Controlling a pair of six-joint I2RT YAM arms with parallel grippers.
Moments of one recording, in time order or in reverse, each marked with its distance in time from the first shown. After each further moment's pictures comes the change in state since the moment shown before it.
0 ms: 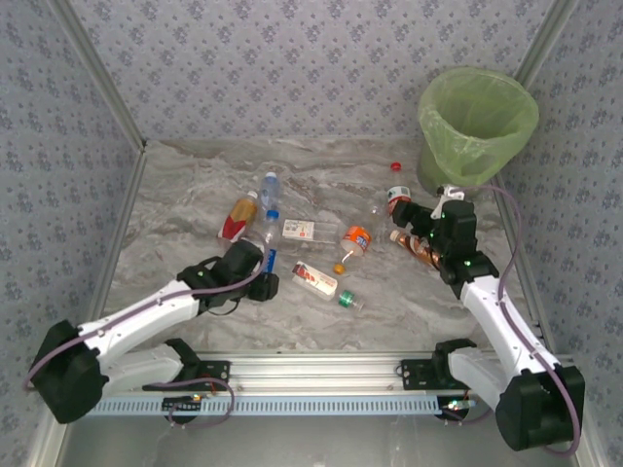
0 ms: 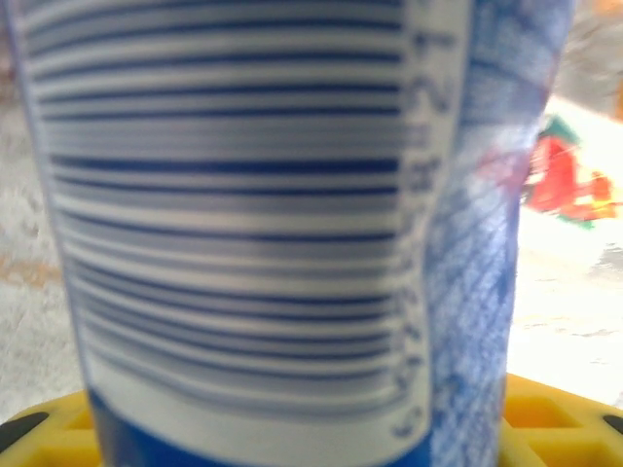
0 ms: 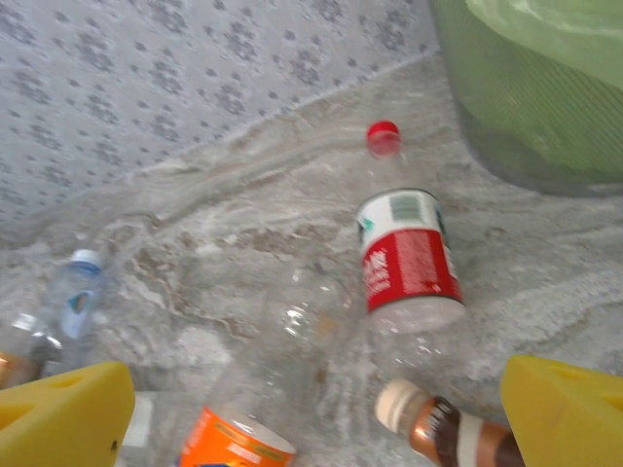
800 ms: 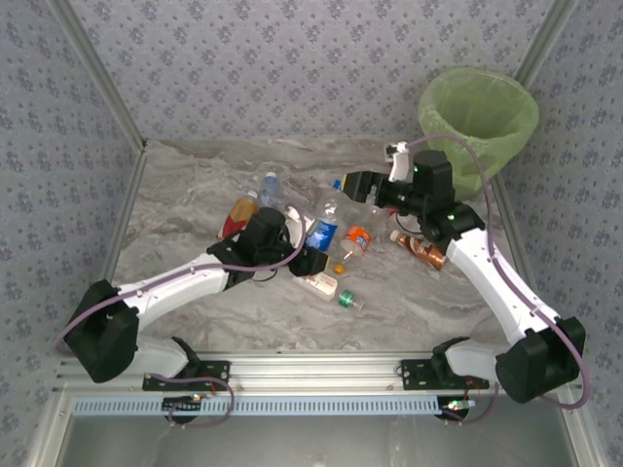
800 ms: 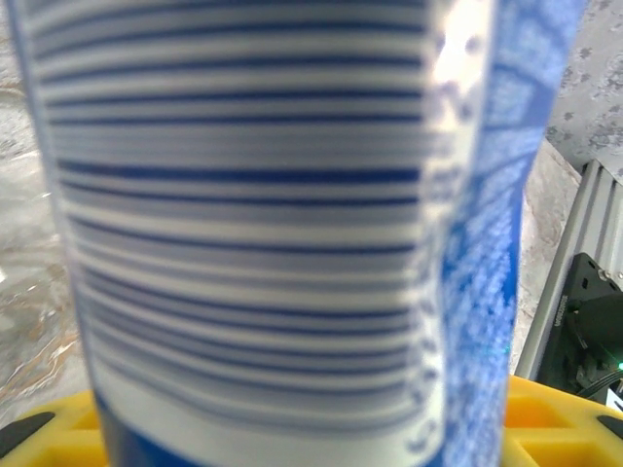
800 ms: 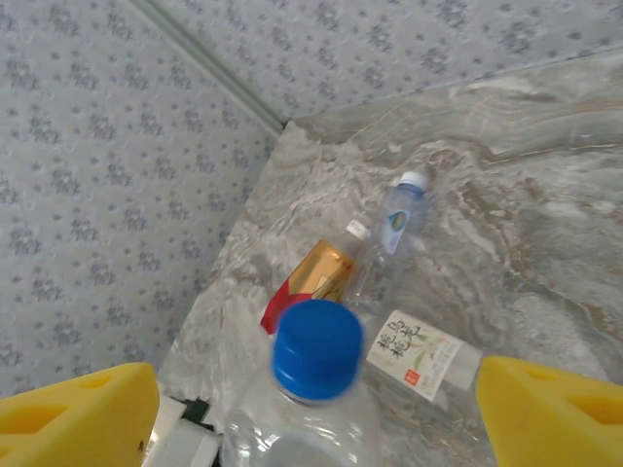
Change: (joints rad) left arm -0.014 0.301 0.212 0.443 0.441 0.200; right arm 0.212 0.275 0.467 -0.155 -0.430 0.090
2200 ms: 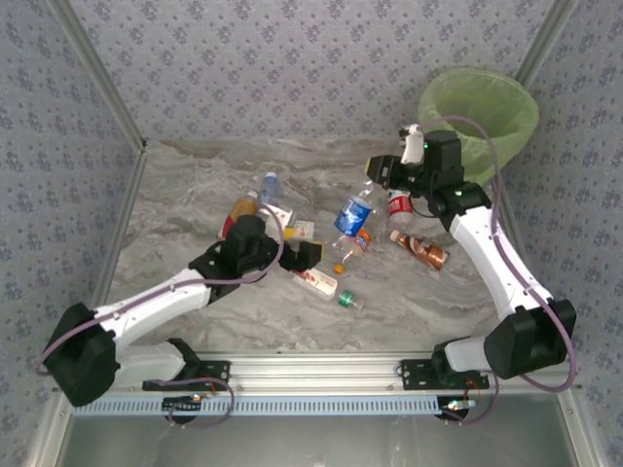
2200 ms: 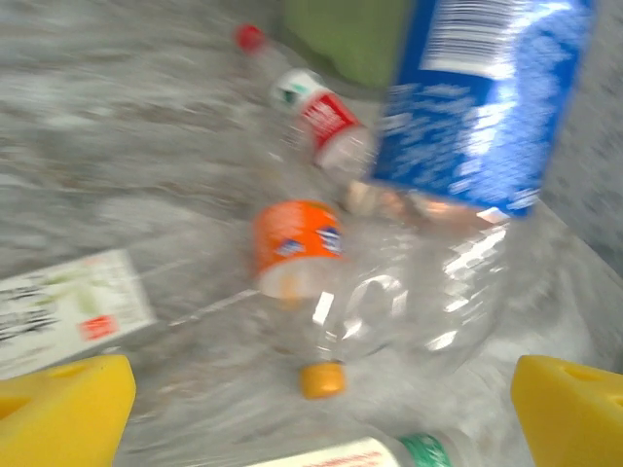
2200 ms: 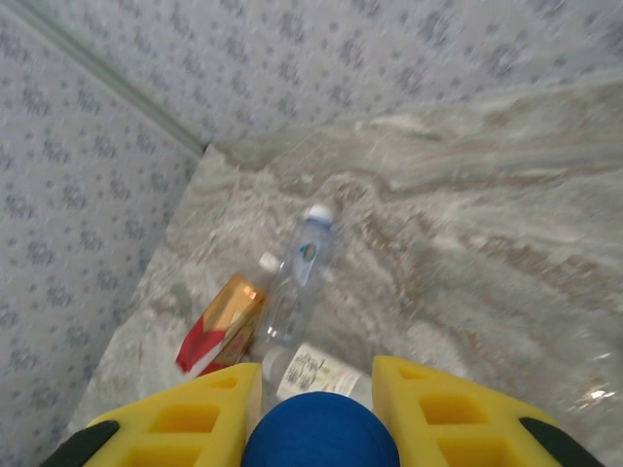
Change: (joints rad) left arm 0.031 -0.193 -0.155 0.165 -0.266 -0.101; right arm -0.145 0.109 0.159 -0.123 0.046 -0.117
